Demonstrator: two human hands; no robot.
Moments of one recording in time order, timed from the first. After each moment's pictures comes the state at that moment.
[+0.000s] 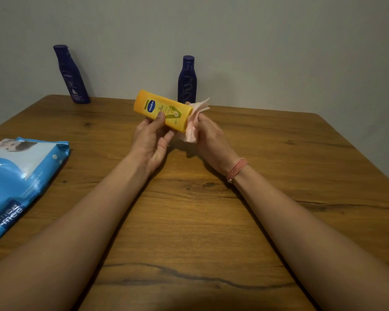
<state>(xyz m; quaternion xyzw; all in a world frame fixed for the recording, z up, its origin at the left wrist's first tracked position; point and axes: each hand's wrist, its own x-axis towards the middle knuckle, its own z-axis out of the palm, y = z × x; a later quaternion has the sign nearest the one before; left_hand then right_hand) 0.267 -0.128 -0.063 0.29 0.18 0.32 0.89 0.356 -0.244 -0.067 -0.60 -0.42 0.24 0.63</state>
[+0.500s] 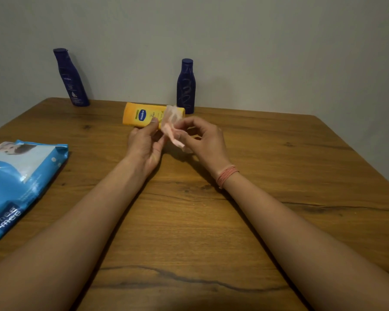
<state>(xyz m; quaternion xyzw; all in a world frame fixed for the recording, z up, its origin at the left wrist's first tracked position) 0.266 -0.118 -0.069 0.28 0.21 0.33 0.88 0.345 -0.240 -0.070 -0.68 -0.45 0.03 0.58</state>
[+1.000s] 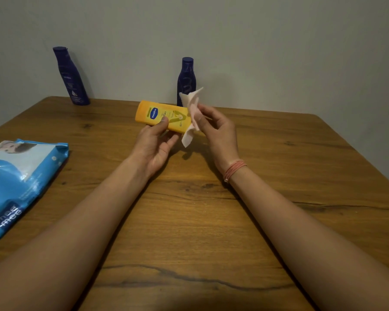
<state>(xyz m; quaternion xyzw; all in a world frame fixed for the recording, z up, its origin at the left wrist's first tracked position) 0.267 -0.127 -0.065 0.28 0.19 0.27 0.90 0.364 -0.241 -0.071 -0.61 -0.31 0.11 0.72</state>
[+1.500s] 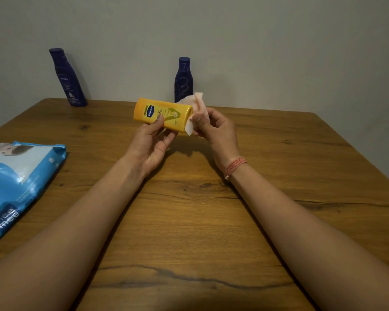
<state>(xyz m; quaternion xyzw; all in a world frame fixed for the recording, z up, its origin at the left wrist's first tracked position) 0.263 -0.126 -0.063 0.27 0.16 0.26 0.91 0.370 -0.244 -0.071 -0.58 -0.32 0.14 0.73</state>
